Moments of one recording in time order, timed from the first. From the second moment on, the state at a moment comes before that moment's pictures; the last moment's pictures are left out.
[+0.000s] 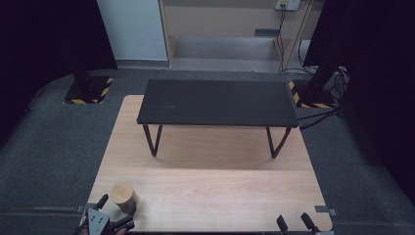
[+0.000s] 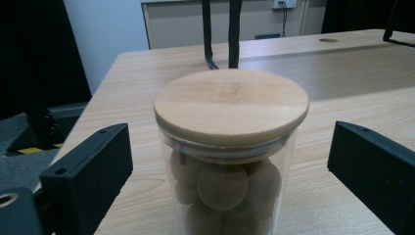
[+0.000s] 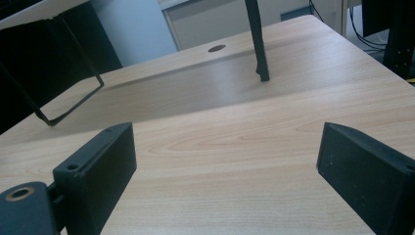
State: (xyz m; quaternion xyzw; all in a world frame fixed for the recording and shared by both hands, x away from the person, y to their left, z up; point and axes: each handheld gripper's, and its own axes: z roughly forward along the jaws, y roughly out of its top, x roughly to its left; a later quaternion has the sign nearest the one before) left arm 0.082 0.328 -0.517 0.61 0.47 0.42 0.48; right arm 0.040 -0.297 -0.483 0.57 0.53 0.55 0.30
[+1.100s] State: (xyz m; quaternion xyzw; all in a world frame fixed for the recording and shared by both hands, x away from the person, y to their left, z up) left arm 0.093 0.337 -0.488 0.62 0.46 0.38 0.50; right arm 0.047 -0.290 -0.480 0.56 0.54 0.55 0.31
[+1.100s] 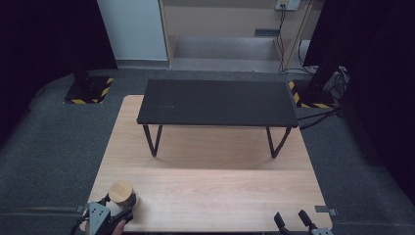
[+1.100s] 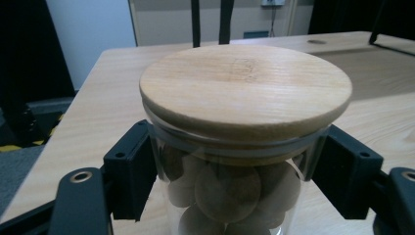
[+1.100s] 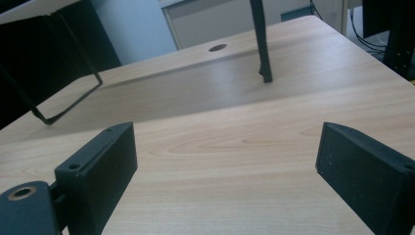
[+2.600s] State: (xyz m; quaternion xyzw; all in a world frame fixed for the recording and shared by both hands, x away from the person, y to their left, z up) left arm 0.168 0.334 -0.315 0.63 0.41 0.37 0.56; right arm 0.052 -0.279 -0.476 0.55 0.55 0.55 0.31
